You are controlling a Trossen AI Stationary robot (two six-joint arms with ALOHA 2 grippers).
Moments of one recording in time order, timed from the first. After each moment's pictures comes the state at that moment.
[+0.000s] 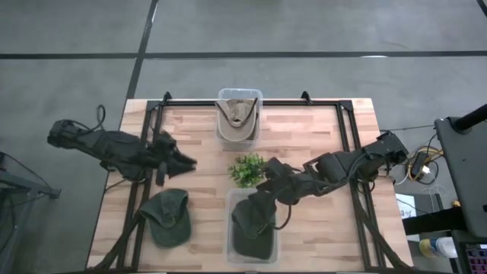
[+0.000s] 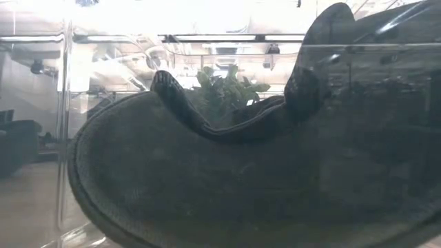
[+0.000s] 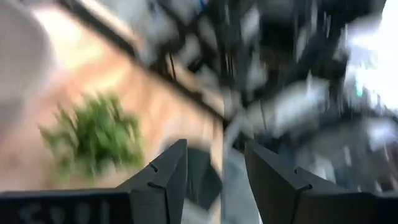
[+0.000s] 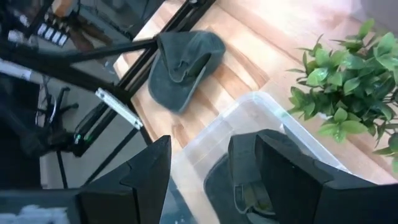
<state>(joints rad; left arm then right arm) -0.34 0.72 0.92 -0.39 -0.24 -0.79 0.42 1.73 1.89 -0.92 0.32 1.15</state>
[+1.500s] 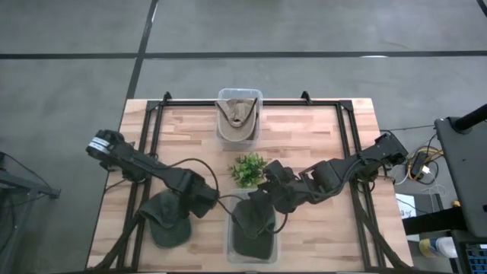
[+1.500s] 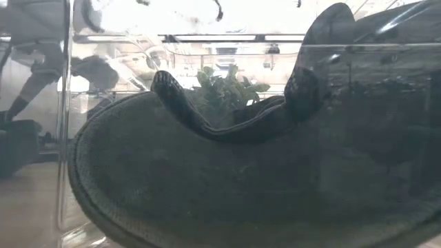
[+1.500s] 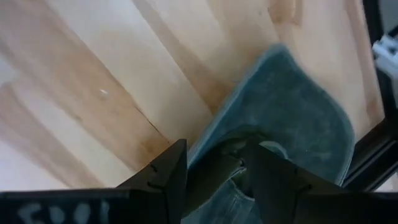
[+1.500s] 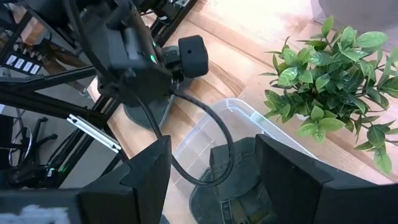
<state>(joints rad) -0.38 1.58 1.12 -1.07 0.33 0.23 0.44 1.74 1.81 -0.90 0.46 1.25</state>
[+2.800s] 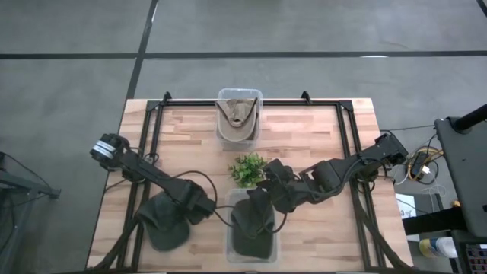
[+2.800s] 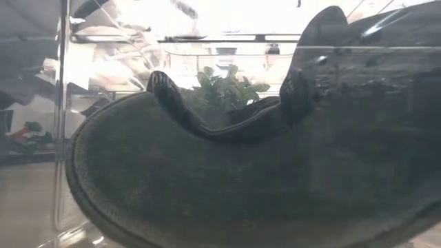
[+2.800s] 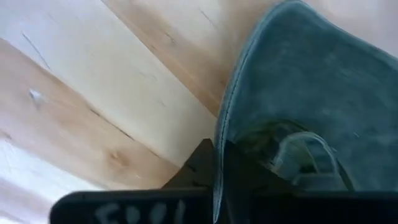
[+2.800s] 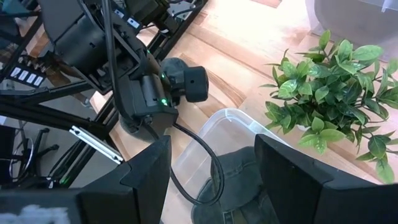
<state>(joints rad) -0.46 1.64 1.01 -0.99 0.31 0.30 0.44 1.74 1.81 -0.88 0.50 1.25</state>
